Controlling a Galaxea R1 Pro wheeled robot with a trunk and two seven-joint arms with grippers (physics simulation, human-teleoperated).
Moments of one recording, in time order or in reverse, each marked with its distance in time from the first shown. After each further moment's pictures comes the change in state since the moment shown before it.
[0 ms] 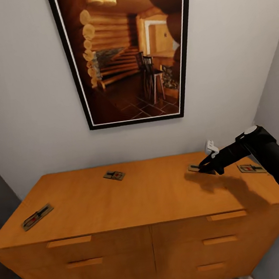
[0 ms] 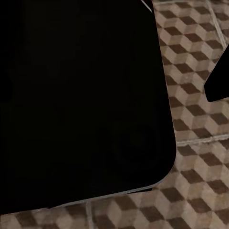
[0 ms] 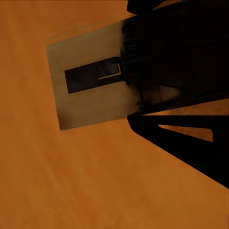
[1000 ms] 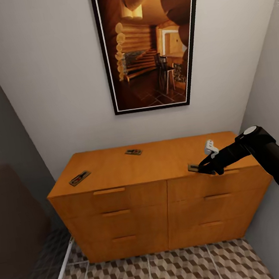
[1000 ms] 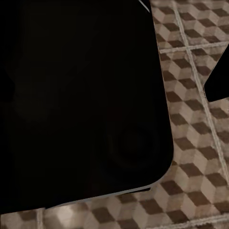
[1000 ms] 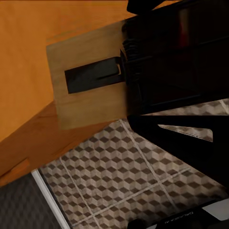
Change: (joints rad) left arm 0.000 0.004 0.000 0.000 0.000 -0.001 0.000; right arm 0.000 0.002 0.004 0.002 0.000 -0.003 -0.005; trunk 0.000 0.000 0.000
